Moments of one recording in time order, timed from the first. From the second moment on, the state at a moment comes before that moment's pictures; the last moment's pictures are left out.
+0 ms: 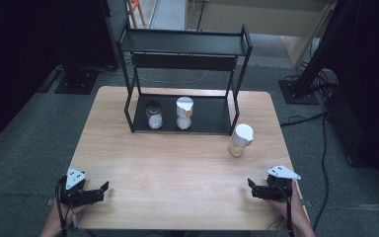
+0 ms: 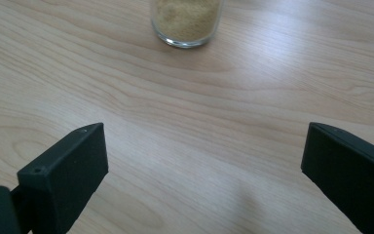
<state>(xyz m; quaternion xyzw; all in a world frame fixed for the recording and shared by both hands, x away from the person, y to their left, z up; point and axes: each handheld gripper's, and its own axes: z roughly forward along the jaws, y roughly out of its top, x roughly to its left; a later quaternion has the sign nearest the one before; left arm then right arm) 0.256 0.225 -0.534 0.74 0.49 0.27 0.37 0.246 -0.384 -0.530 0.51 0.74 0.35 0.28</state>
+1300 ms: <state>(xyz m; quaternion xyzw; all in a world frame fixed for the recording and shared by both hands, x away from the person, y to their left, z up) 0.256 0.225 -0.534 0.74 0.49 0.27 0.37 0.227 -0.427 -0.536 0.53 0.72 0.35 0.28</state>
